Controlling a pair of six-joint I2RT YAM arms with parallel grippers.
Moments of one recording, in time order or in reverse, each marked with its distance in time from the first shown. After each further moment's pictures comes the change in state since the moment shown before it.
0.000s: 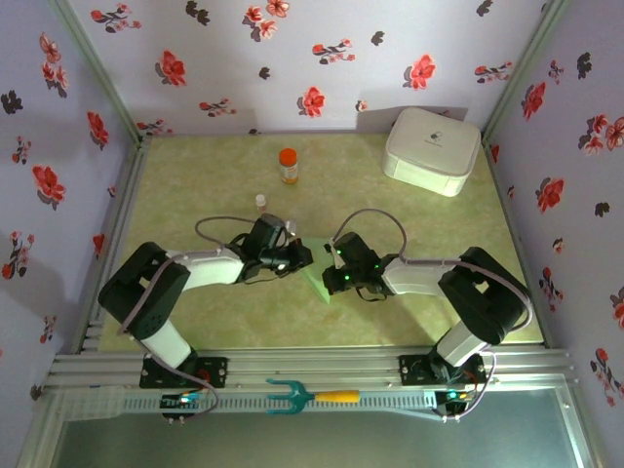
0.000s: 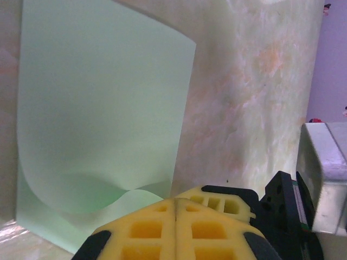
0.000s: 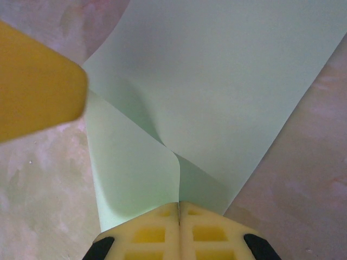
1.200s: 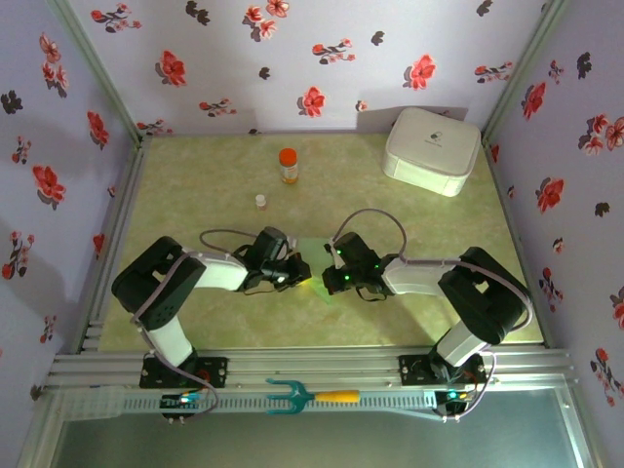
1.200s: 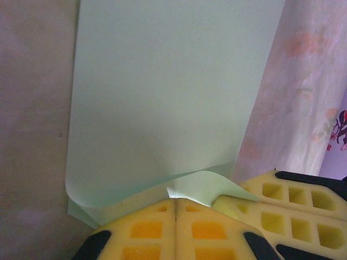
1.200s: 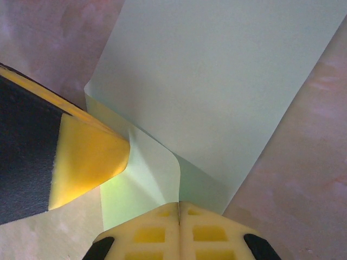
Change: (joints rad) left arm -0.019 0.075 -0.074 0.063 0.007 -0.021; right arm 0.000 0.000 0.000 0.000 0.000 0.000
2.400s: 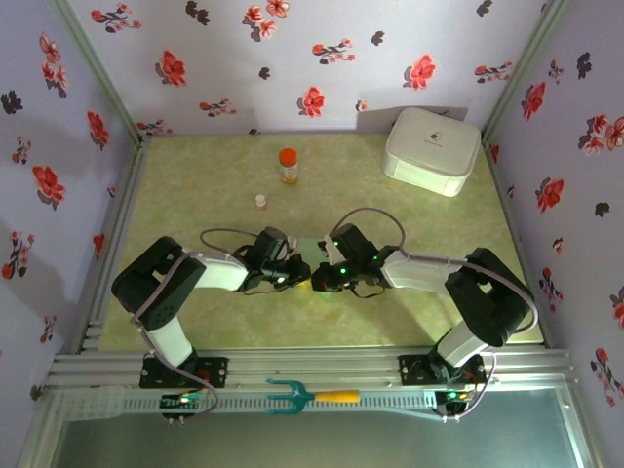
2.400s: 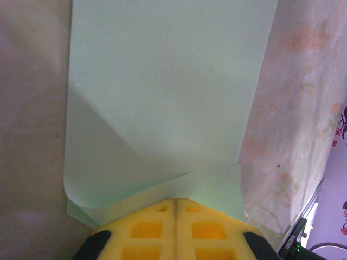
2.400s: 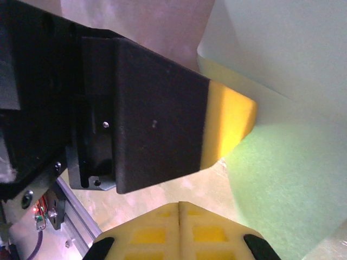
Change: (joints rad) left arm -0.001 0.000 0.000 -0.004 -0.005 0.027; right arm 0.003 -0.016 0.094 -0.108 -0.319 0.207
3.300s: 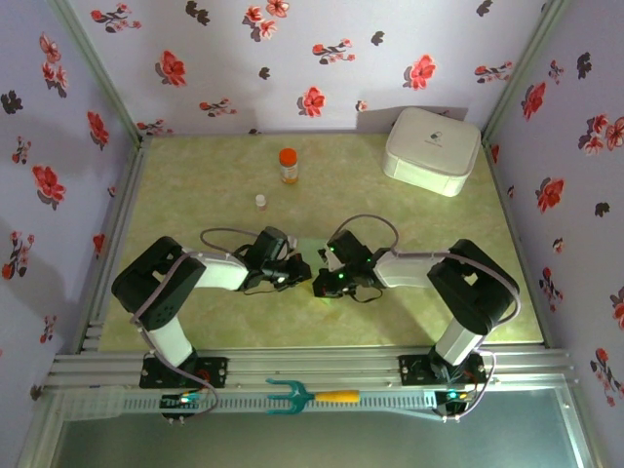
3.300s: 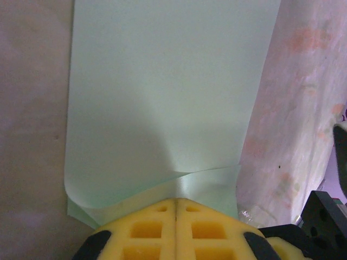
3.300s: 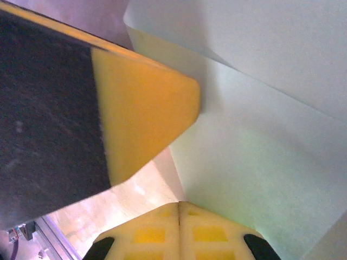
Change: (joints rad) left arm 0.000 0.000 0.006 -0.012 -0.002 0.000; right arm 0.005 0.092 -0.017 0.005 0.023 0.020
